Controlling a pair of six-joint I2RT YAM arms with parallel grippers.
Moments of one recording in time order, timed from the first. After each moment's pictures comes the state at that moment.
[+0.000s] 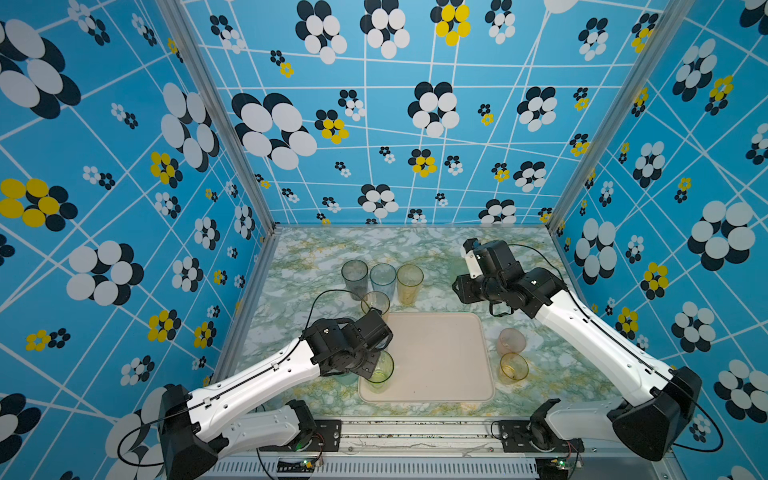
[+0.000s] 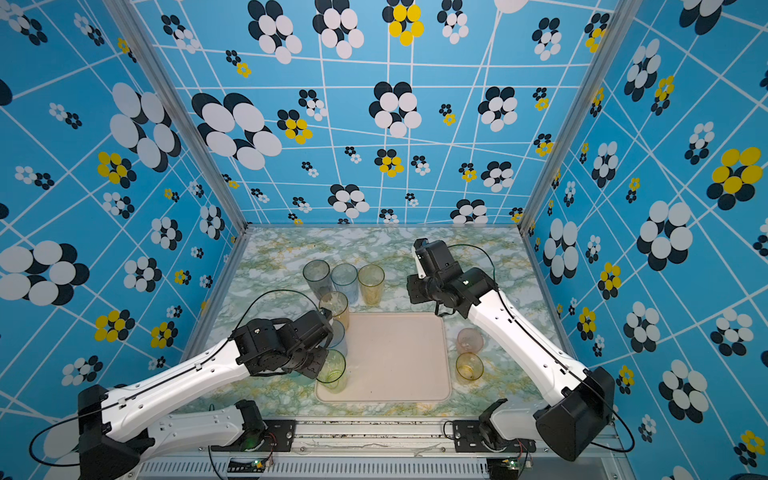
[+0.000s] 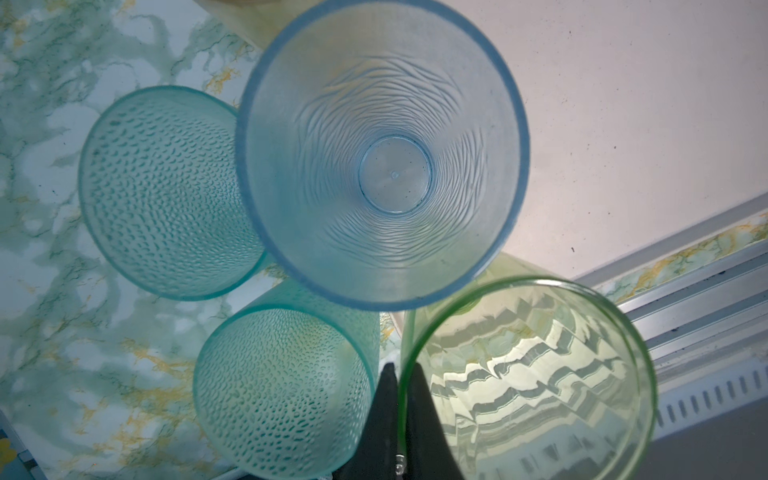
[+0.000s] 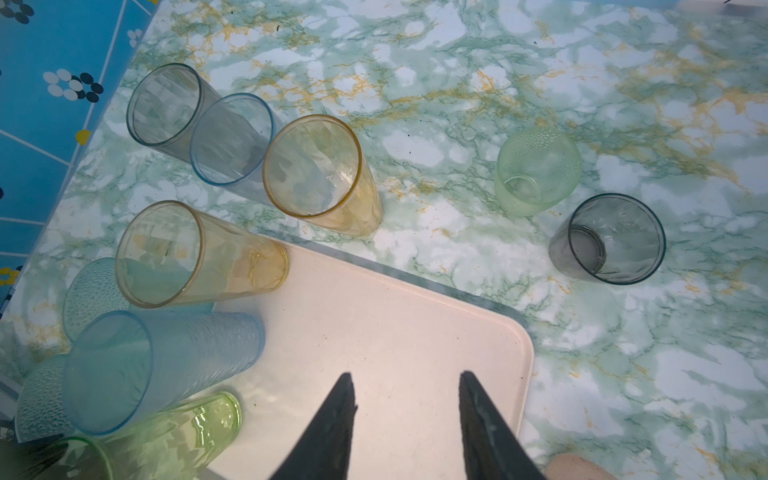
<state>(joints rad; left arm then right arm) -0.95 1.10 0.98 -1.15 -0.14 -0.51 0.60 1.34 1.32 -0.84 0.07 0.29</state>
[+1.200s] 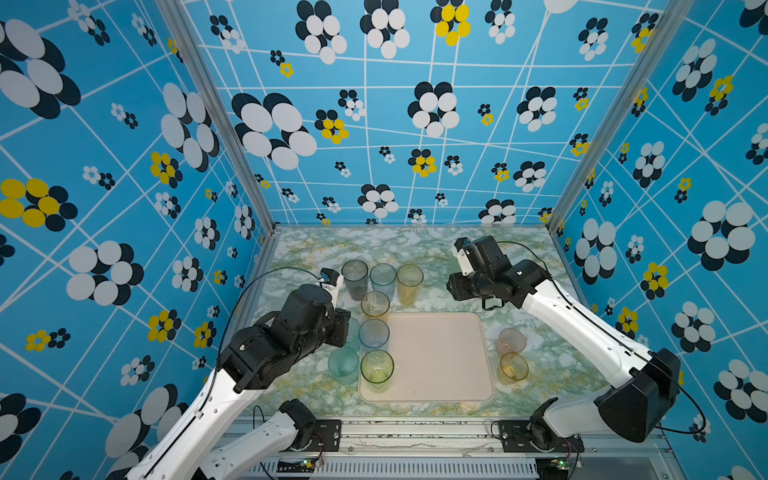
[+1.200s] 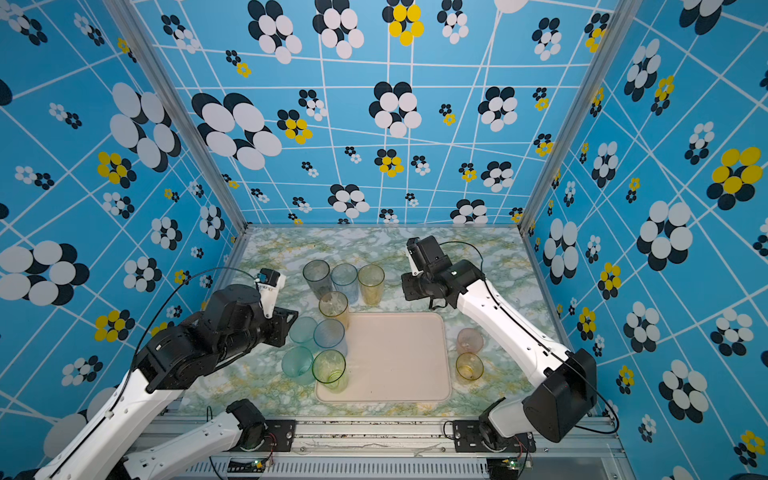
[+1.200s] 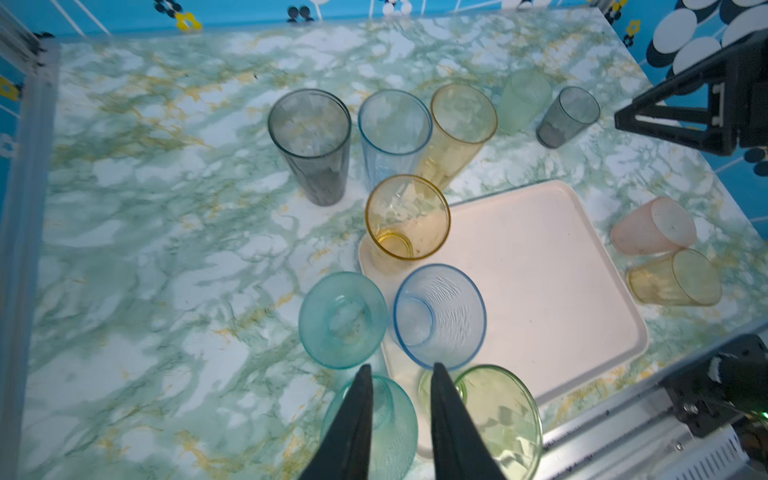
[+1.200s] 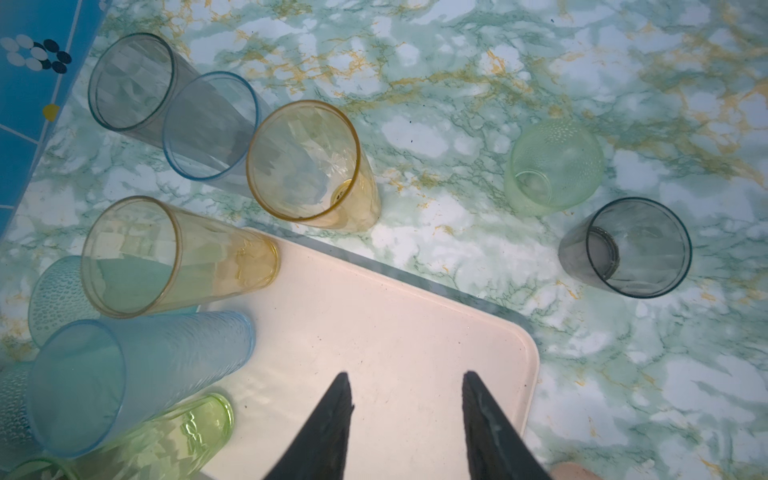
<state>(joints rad) -0.61 0.84 1.17 -1.01 -0.17 -0.32 0.60 1.46 1.41 -0.86 0.06 0.27</state>
